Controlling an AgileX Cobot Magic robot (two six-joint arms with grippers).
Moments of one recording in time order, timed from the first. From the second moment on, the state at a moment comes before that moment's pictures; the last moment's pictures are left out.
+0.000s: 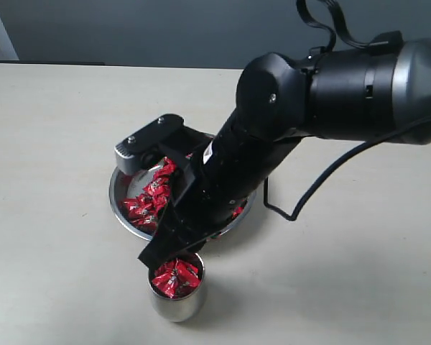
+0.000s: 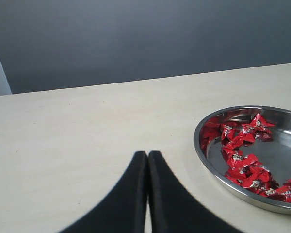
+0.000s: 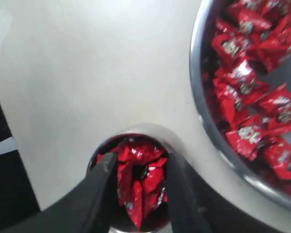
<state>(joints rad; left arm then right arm) -0.06 0.00 0.00 0.00 0.23 0.01 0.85 1.73 -1.14 0.49 0.75 -0.50</state>
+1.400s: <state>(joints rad) -0.06 0.00 0.00 0.00 0.23 0.01 0.77 2.09 -1.25 0.55 0.35 -0.45</state>
